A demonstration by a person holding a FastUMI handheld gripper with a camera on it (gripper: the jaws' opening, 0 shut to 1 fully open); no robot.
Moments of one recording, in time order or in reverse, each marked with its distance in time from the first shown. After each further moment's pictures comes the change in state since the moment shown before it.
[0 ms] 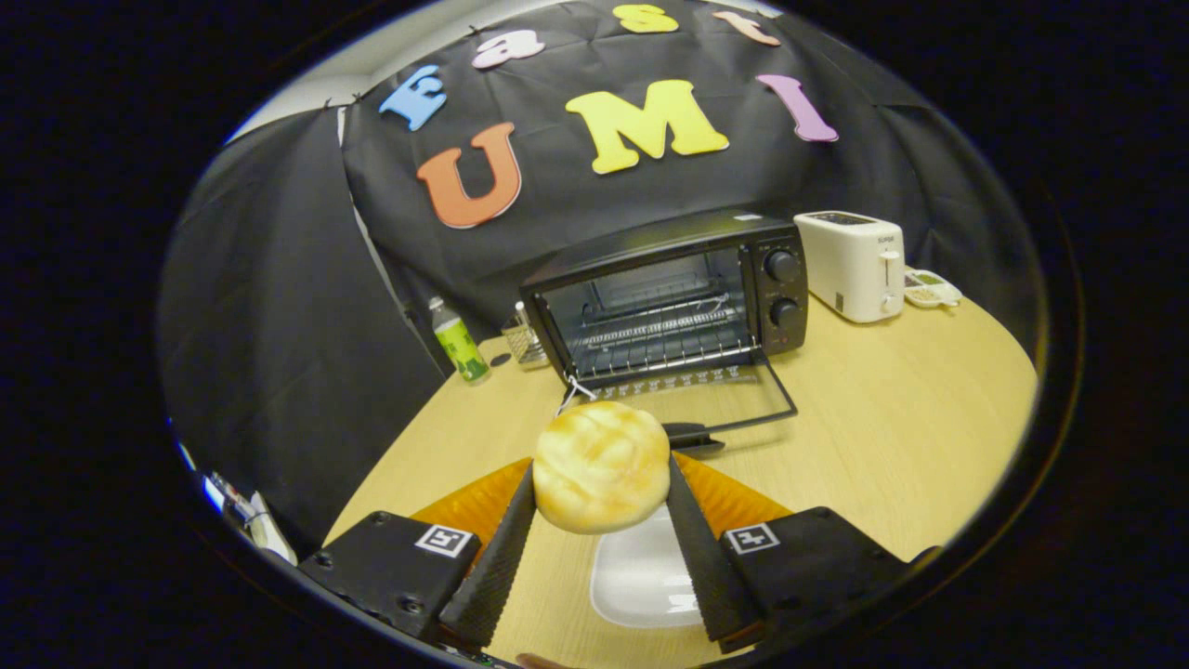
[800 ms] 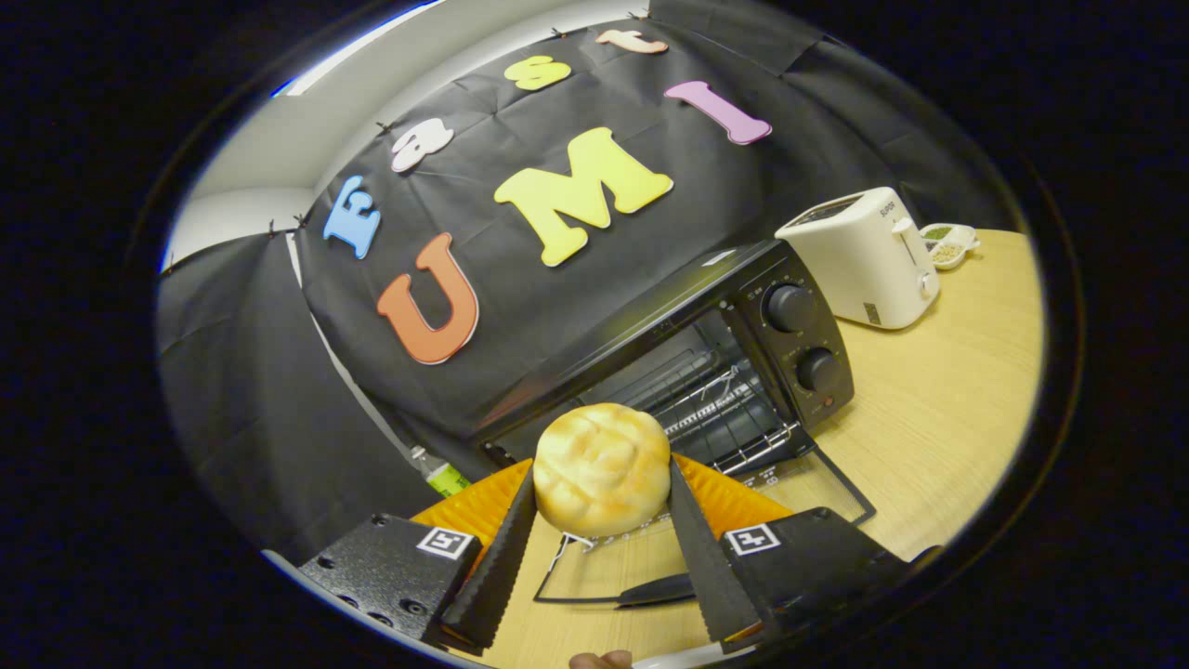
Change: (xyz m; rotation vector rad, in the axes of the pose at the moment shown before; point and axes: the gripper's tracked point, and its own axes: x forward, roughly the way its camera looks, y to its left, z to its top) arm 0.121 -0.047 0.085 0.280 -0.310 0.079
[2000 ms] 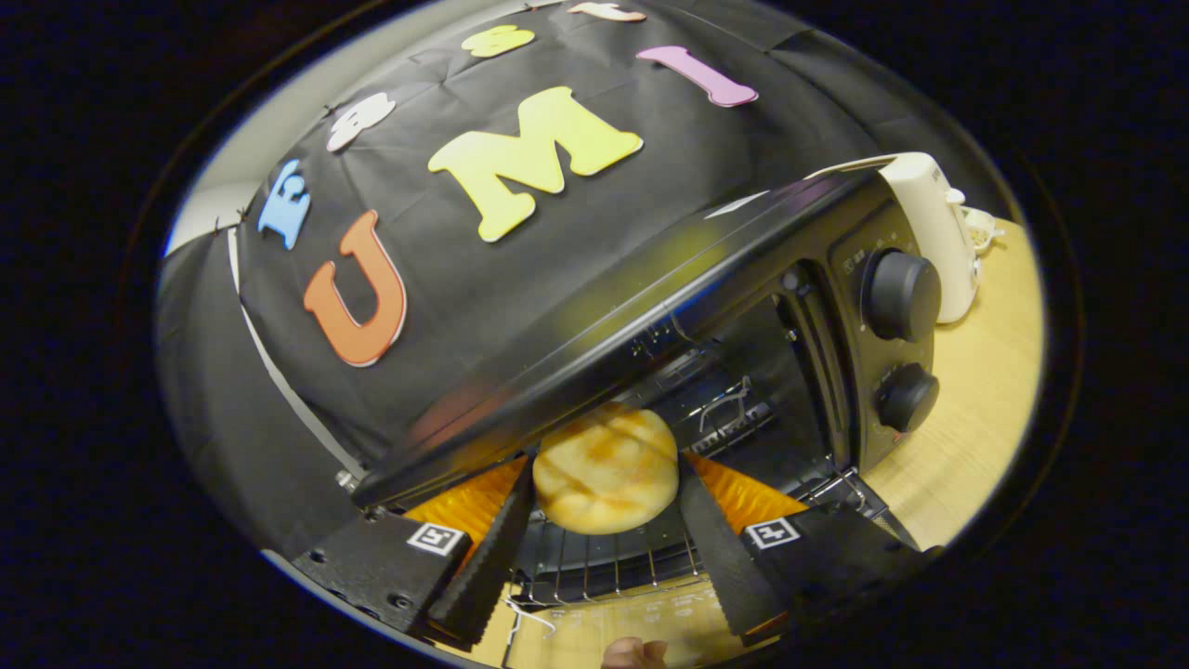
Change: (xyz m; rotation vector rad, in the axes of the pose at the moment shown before) arm 0.118 -0.028 0.005 0.019 0.064 -0.112
